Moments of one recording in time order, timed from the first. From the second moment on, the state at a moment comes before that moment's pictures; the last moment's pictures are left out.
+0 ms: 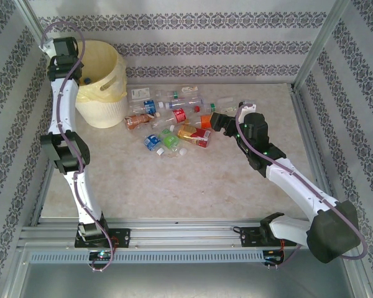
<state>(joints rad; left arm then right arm) 0.22 2.16 2.35 -0.70 -0.44 -0.47 0.39 1.17 0.82 0.05 0.02 0.50</state>
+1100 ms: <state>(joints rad) 0.08 1.82 2.08 -0.61 0.10 -0.58 0.35 1.45 0.93 -0.12 -0.18 0.27</state>
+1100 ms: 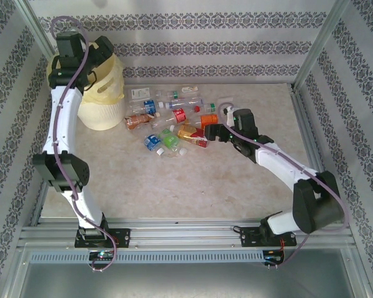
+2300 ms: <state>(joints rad) -0.02 1.34 1.52 -0.58 0.10 -0.55 0.43 2.17 1.75 -0.93 -0.20 -0.57</state>
